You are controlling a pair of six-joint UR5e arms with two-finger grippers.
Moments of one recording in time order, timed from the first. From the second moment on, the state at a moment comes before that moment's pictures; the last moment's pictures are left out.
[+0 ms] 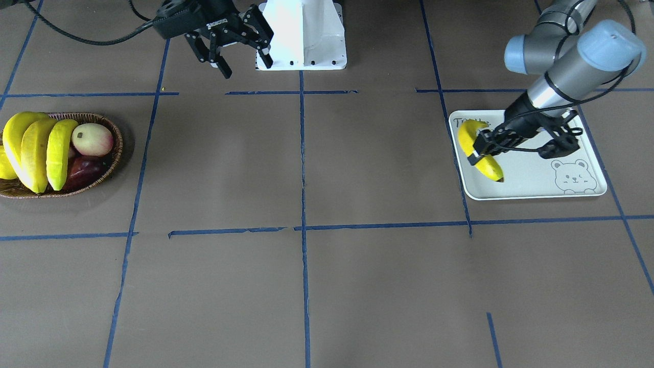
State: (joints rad) left arm -0.96 -1.63 -1.74 -2.26 -2.24 -1.27; right arm 0.56 -1.13 2.23 -1.56 1.81 1.47
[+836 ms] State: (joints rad) left arm -1.08 -1.46 -1.59 -2.26 -2.17 -0.97; right arm 0.65 -1.23 2.23 -1.64 1.86 1.26
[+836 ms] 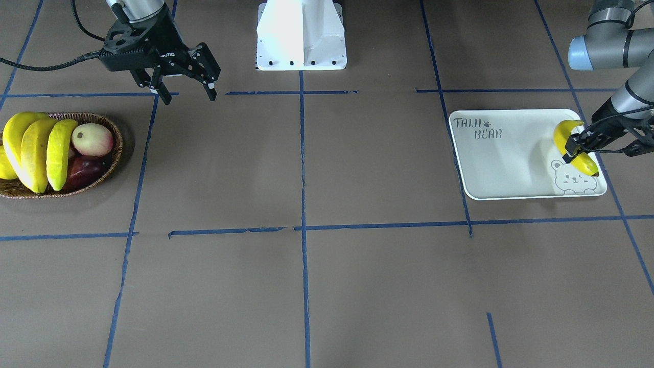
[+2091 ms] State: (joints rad) left arm -1.08 -1.49 -1.80 -2.15 -2.28 -1.07; right arm 0.95 -1.51 2.23 -1.67 2.10 0.76
